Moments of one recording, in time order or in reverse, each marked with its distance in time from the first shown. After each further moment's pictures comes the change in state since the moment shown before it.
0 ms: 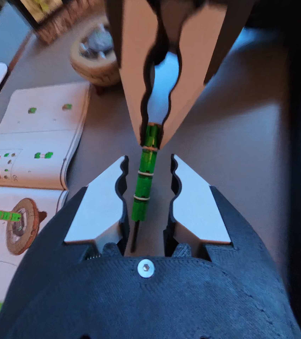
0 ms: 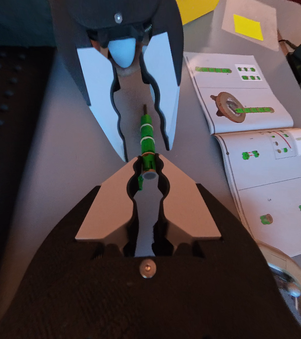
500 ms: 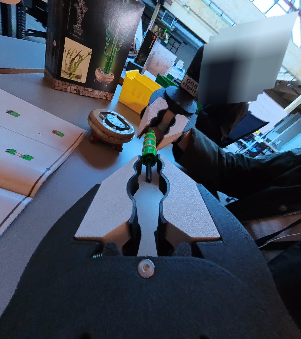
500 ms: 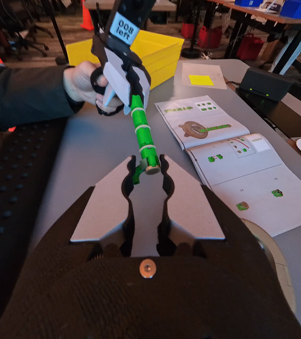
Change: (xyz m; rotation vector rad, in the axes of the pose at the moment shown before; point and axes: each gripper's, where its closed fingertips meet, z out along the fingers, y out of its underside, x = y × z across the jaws) left arm -0.040 -0.054 -0.071 0.558 0.345 -0.662; right arm 0.035 -0.022 -0.058 0.295 0.037 0.185
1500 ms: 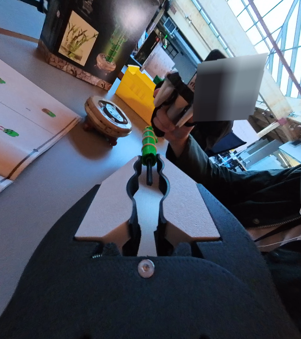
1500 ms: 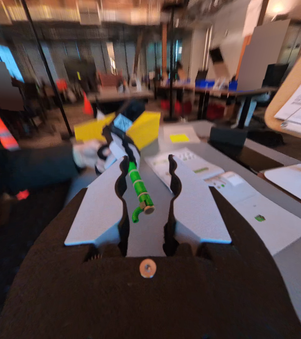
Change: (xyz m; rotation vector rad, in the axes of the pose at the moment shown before) left arm -0.008 0.006 0.003 0.009 0.039 -0.202; right arm 0.018 -0.061 -0.038 0.374 0.081 0.105
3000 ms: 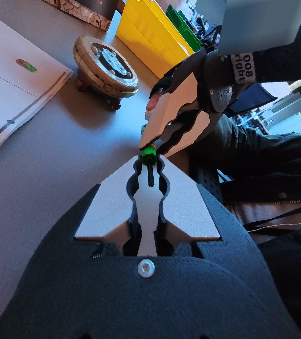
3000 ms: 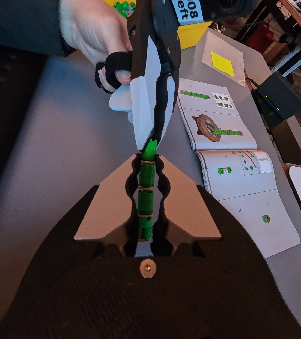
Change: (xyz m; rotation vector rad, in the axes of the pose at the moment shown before) left arm -0.014 0.048 0.022 -0.255 -0.056 0.046; right arm -0.037 0.115 0.044 -0.563 -0.099 -0.437
